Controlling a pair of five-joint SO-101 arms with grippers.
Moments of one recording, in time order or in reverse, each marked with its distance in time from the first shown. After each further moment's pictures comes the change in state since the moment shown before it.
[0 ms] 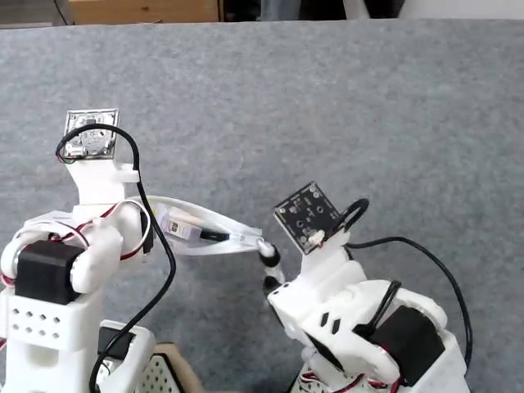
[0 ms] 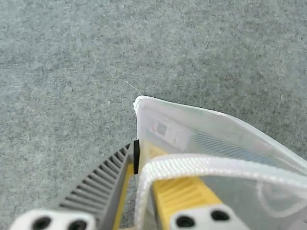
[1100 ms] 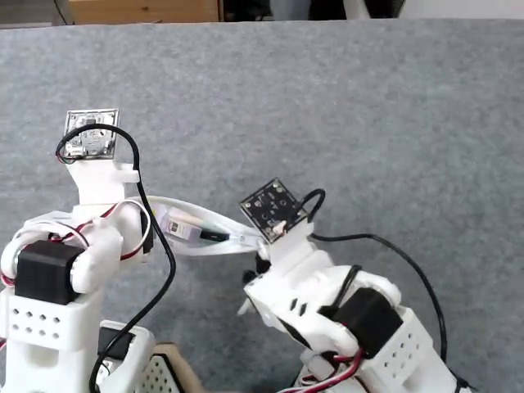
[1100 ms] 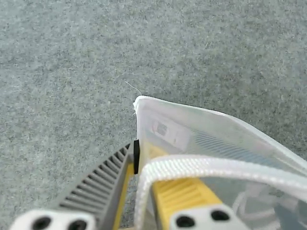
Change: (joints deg) left arm 0.0 0.0 0.1 0.0 0.0; right arm -2.9 1.7 13.4 -15.0 0.0
